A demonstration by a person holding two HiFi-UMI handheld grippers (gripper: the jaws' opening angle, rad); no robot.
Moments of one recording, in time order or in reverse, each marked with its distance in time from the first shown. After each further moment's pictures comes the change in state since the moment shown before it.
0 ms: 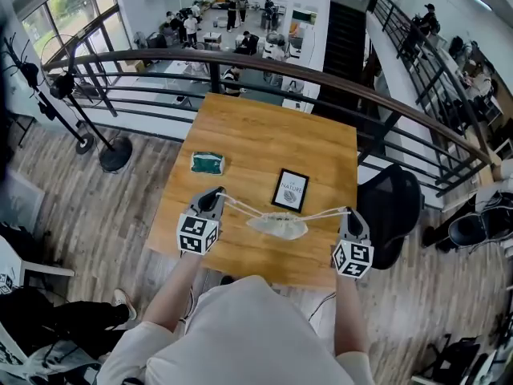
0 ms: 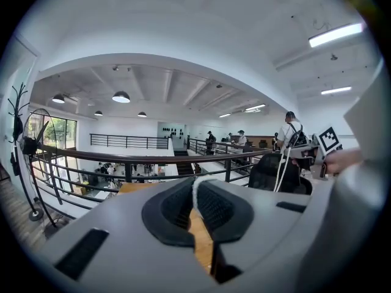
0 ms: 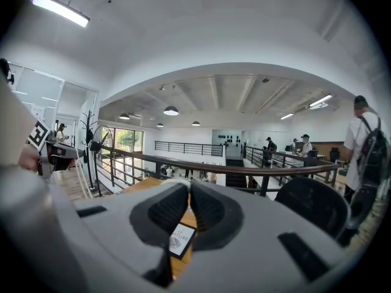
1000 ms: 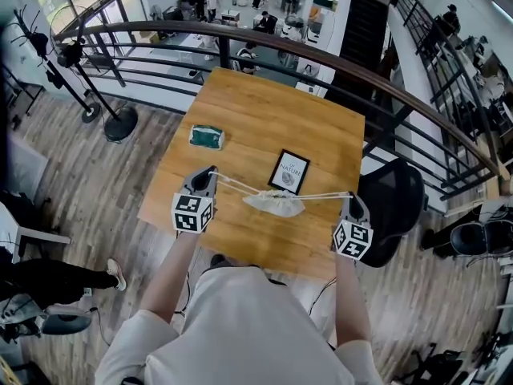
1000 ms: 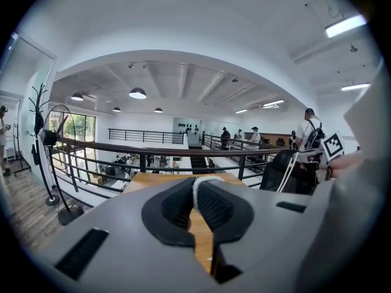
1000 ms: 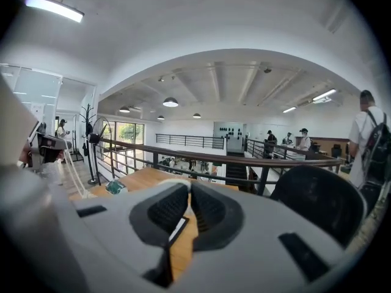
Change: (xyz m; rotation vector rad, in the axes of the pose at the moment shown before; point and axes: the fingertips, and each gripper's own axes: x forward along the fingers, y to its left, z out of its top) left arm 0.009 -0.002 -0.035 -0.062 0.046 0.156; right arm 0.039 -0.051 -0.051 -0.007 0.079 0.017
